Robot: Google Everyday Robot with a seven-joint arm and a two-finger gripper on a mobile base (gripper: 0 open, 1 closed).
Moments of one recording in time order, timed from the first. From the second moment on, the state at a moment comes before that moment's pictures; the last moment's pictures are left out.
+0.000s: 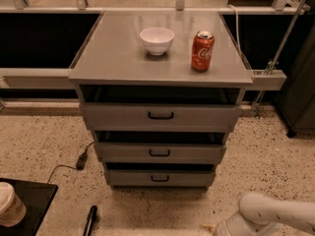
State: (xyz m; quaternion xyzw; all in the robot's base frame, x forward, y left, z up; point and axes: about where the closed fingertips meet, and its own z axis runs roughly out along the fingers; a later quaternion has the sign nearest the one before) arm 0.297 -0.182 0.365 -0.64 0.70 0.30 0.10
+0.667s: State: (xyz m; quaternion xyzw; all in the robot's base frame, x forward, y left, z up) arm 0.345 -0.189 0.369 -0.64 0.71 0.27 0.13
